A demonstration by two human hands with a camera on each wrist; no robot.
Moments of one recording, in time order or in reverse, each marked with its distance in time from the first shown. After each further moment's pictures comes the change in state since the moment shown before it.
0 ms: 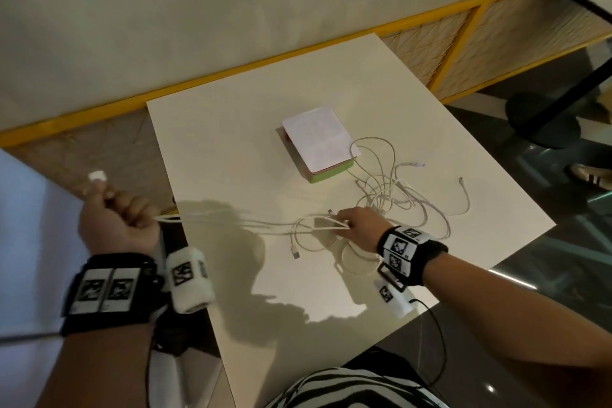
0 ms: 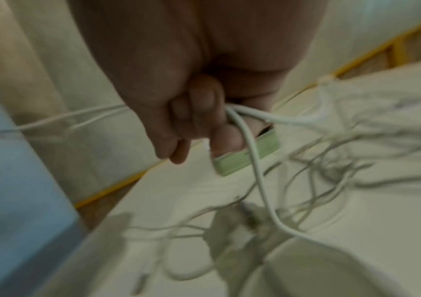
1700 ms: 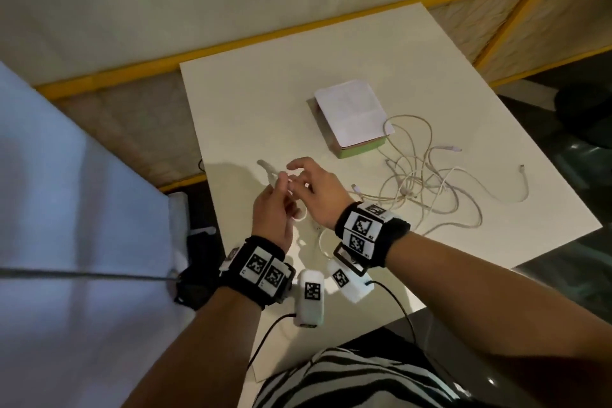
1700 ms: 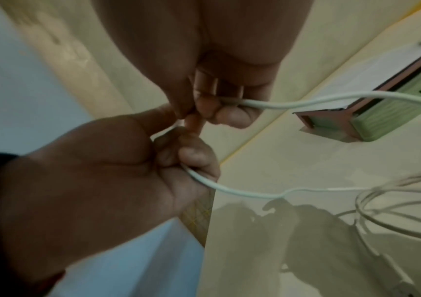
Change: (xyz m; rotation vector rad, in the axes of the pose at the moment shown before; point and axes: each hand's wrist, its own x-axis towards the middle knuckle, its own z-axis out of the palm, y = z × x) left_hand -0.058 -0.151 0.014 0.422 -0.100 -0.191; right_hand 0.017 -0.105 0.034 0.507 0.184 -0.310
